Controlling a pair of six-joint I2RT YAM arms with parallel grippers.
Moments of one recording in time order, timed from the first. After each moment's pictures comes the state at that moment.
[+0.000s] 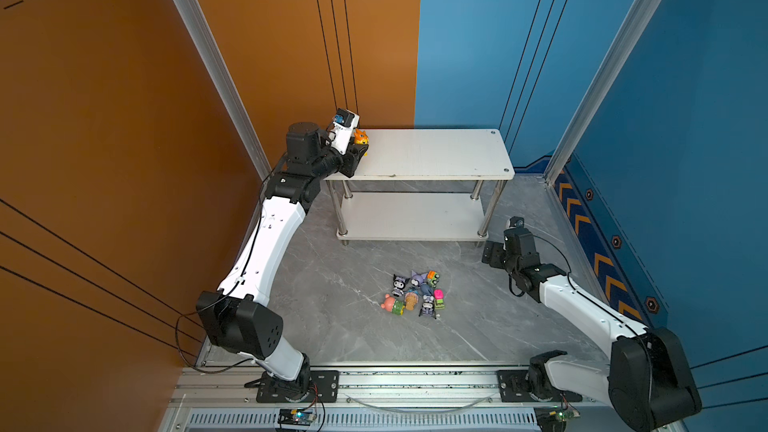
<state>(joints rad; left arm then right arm) -0.19 1.58 1.71 -0.35 0.35 0.21 0.25 1.22 0.64 -0.17 0.25 0.34</state>
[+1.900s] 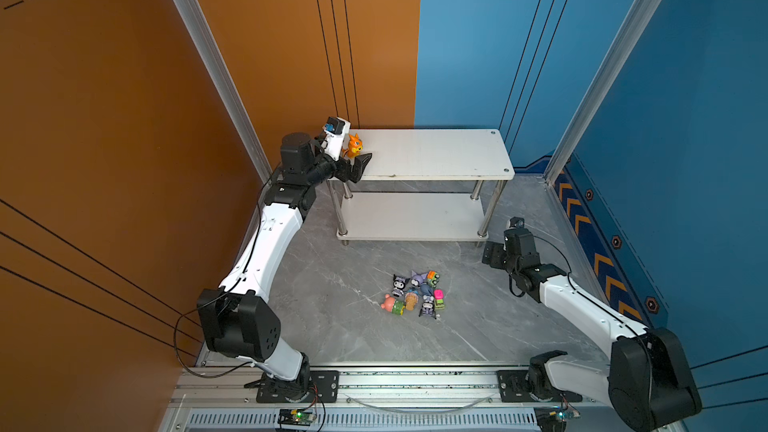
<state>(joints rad) -0.13 1.54 1.54 -0.14 0.45 0.16 0.25 1.22 0.64 -0.18 0.25 0.34</state>
